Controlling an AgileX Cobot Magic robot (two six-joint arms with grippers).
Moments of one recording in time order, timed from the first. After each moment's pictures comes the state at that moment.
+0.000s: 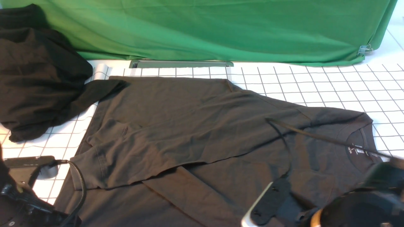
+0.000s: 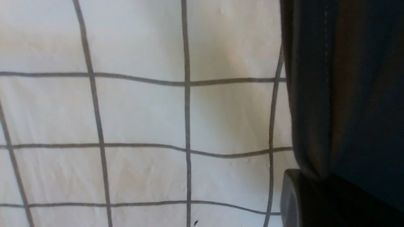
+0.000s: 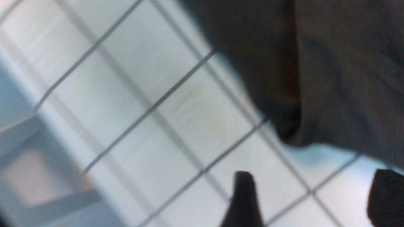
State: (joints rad) right arm 0.87 1.45 -0.70 0.17 0.65 -0.08; left arm -0.14 1.23 -0.62 0.00 0.97 -0.21
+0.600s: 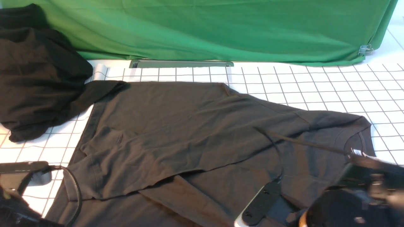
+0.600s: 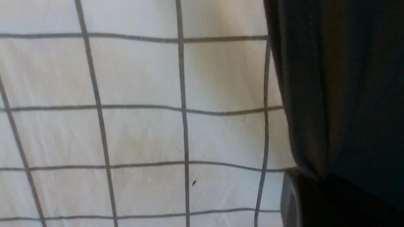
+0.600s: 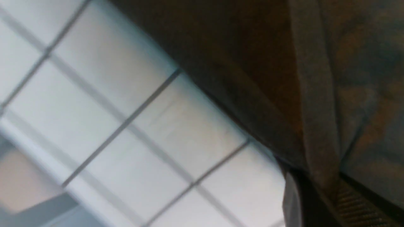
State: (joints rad) right arm 0.87 1.49 -0.74 0.16 0.72 -0.04; left arm -0.14 1.13 -0.62 -0.02 1.09 -0.18
